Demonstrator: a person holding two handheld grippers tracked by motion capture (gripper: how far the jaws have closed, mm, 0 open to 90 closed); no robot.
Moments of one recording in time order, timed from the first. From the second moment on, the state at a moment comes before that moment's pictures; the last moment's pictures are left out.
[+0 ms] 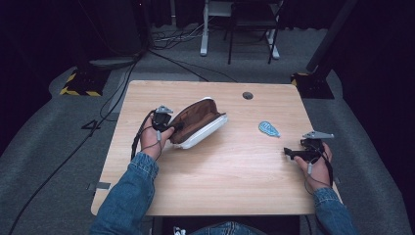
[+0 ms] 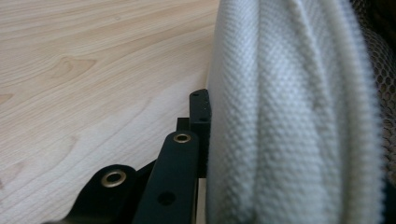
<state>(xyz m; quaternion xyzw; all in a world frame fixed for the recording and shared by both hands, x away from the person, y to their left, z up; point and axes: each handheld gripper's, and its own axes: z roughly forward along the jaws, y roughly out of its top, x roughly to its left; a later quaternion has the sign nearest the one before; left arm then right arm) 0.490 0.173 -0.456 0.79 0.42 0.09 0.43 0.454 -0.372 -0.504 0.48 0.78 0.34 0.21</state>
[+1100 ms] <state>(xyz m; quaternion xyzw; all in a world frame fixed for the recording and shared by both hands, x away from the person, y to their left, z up) 0.421 0.103 -0.434 0.85 0.29 0.02 0.44 0.454 -0.372 -0.504 0.48 0.78 0.34 0.21</state>
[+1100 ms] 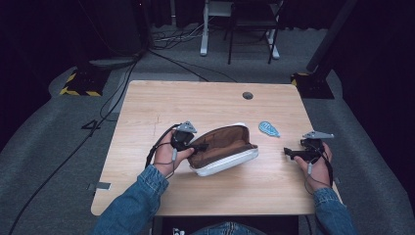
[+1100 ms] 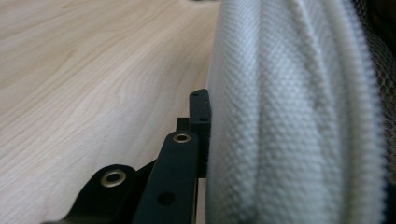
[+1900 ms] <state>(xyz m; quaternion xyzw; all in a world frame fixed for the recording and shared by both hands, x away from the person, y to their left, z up) 0.407 0.068 -0.459 0.87 0.25 -0.02 0.43 0.454 -0.372 -0.504 0.48 0.78 0.34 0.21</state>
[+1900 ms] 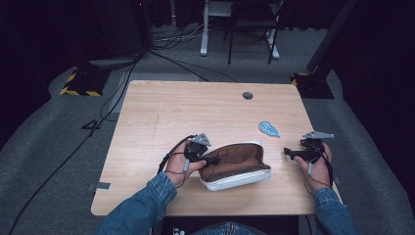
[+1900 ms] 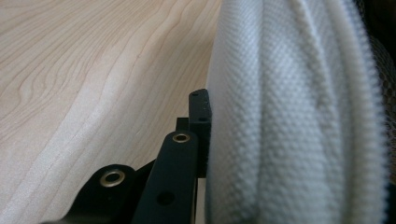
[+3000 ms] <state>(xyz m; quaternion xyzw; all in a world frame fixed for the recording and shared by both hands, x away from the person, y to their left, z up) 0.407 0.072 -0.477 0.87 0.28 -0.02 0.41 0.454 -0.372 -0.504 0.48 0.78 0.34 0.21</state>
